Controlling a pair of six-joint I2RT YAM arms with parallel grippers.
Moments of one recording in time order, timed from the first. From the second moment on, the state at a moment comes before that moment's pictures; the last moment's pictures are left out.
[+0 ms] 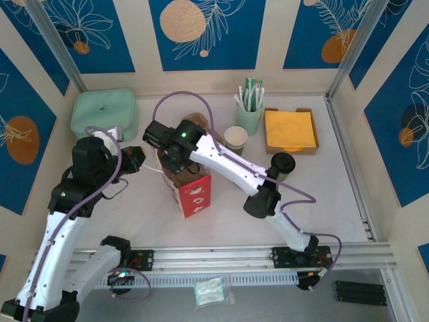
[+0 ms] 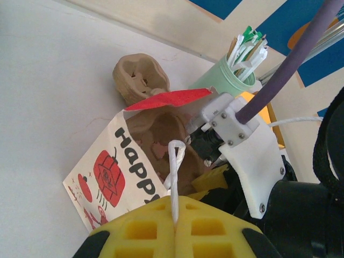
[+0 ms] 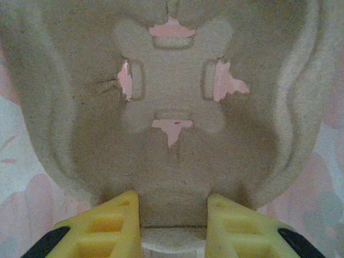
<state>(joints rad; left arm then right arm) -0.25 0.79 1.09 -0.78 0.25 -0.55 1.07 2.30 2.61 -1.57 0.24 0.40</state>
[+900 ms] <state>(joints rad) -0.25 0.76 1.06 -0.81 0.23 -0.55 0.93 2.22 2.55 -1.52 0.03 0.37</state>
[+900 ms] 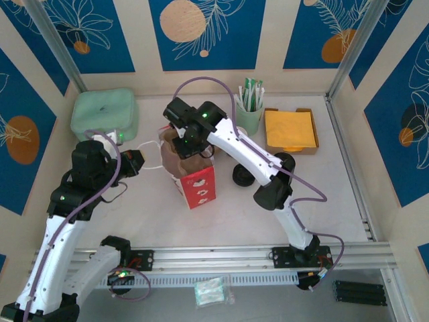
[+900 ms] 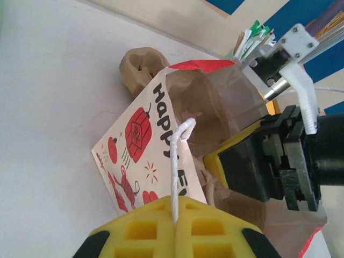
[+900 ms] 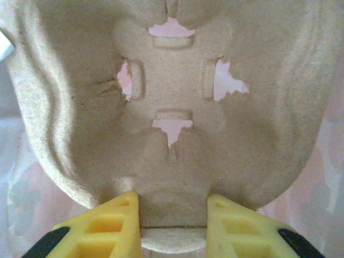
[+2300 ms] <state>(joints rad) -0.25 0.77 1.06 -0.80 0.23 -0.55 1.03 2.24 2.68 -1.57 0.05 0.26</state>
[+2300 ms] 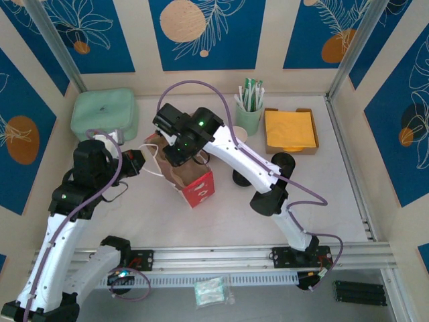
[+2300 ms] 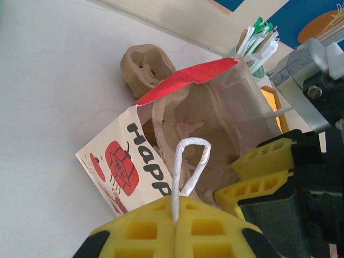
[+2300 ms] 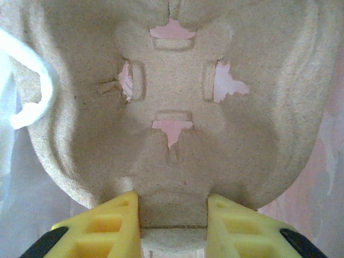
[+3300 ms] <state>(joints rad) -0.25 0.79 1.06 -0.80 0.25 -0.55 1.09 2.26 2.59 -1.59 0.19 0.21</state>
